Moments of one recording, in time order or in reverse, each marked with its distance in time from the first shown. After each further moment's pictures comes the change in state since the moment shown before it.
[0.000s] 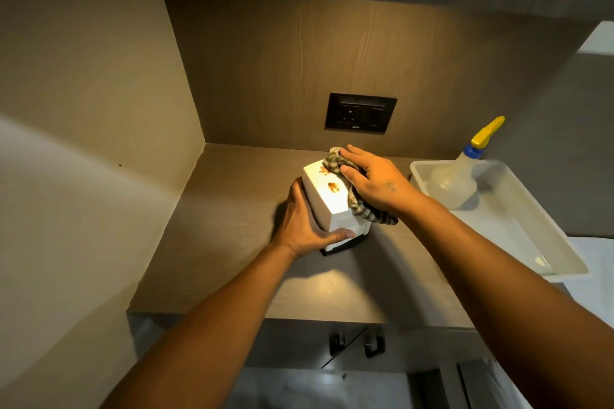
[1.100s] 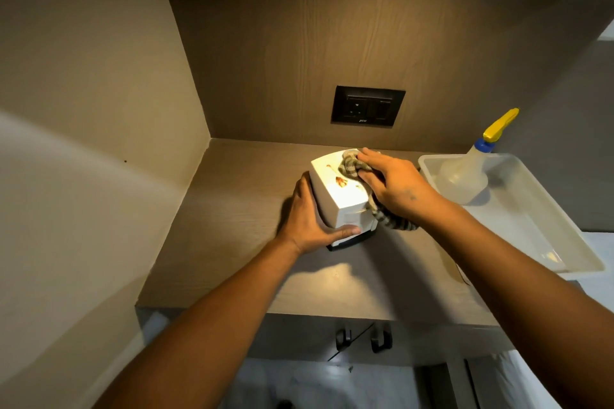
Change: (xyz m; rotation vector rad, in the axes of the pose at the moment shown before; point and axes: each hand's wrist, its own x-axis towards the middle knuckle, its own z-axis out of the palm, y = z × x) left_hand -0.002 0.005 -0.004 0.010 -0.002 0.015; right_hand -0.021 0.001 -0.008 -0.084 0.023 0.013
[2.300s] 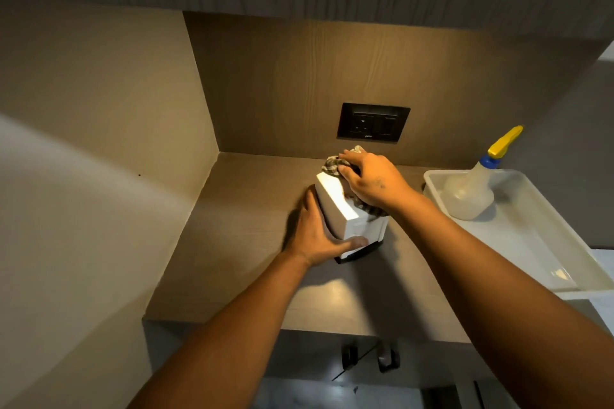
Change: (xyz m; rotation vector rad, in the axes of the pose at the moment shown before) left_hand -0.001 0.001 0.001 0.054 0.029 -0.017; right_hand 0.047 -0.025 0.016 -0.015 0.045 -0.034
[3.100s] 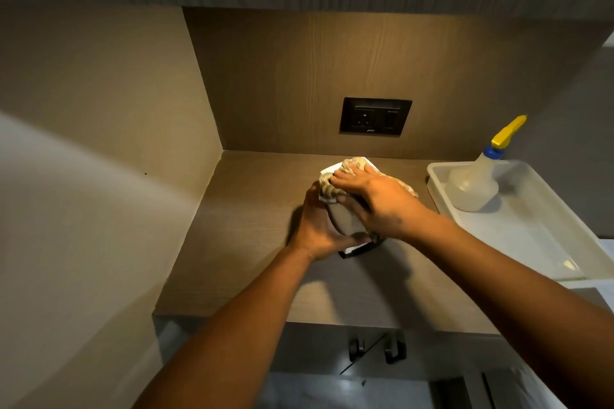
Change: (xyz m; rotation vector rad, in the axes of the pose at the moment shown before) left_hand 0.000 0.007 -0.003 -0.040 0.011 0.075; right_hand -0.057 -0.007 -0.002 -0.060 -0.041 -0.349
